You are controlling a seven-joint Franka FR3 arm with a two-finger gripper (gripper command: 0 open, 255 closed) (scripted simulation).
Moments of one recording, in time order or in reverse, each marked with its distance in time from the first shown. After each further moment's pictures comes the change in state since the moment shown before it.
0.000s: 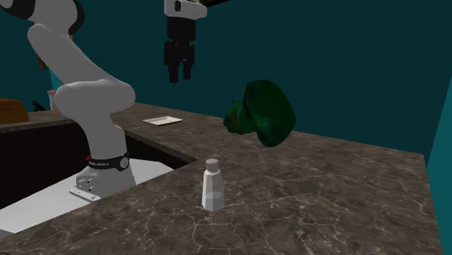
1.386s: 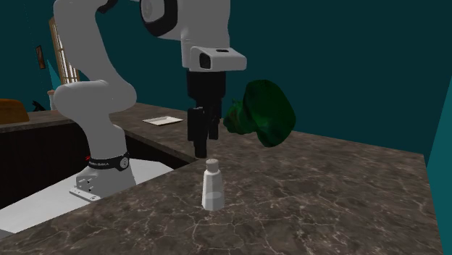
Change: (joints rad) arm -0.080 0.539 -0.258 0.072 -0.061 0.530 -0.330
